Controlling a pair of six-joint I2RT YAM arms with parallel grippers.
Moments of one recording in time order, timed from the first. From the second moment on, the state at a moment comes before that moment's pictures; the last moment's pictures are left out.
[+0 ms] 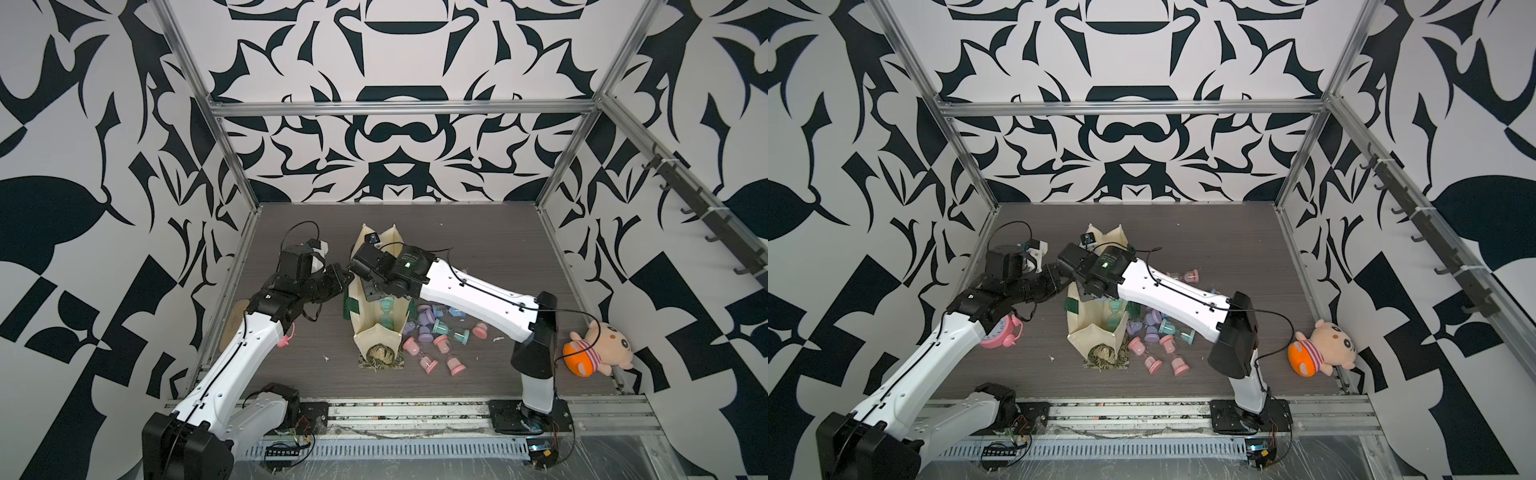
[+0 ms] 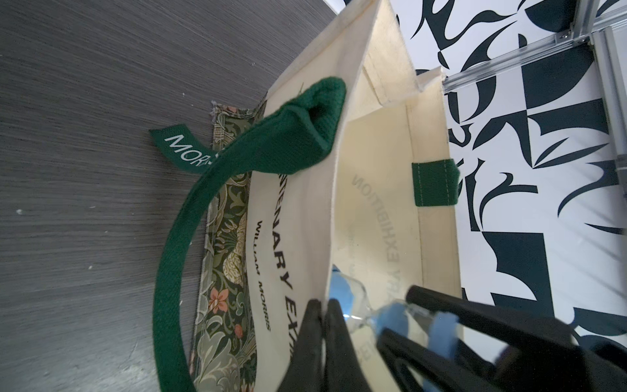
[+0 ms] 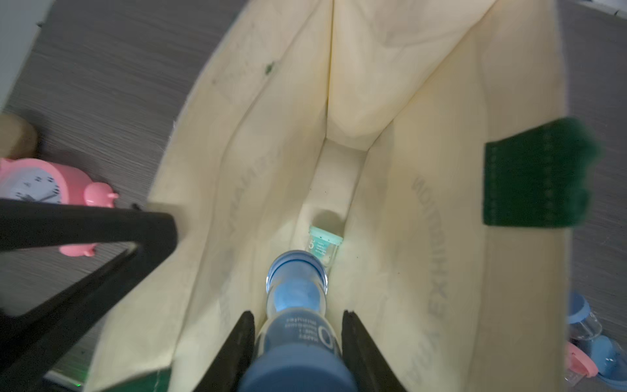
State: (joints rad) left arm -0.34 1.03 0.84 -0.46 0.42 -0.76; right arm 1.09 1.96 1.98 -1.15 0.36 0.70
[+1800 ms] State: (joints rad) left arm -0.41 1.03 0.84 -0.43 0.33 -0.83; right arm 0.50 1.30 1.07 -1.07 0.27 0.82
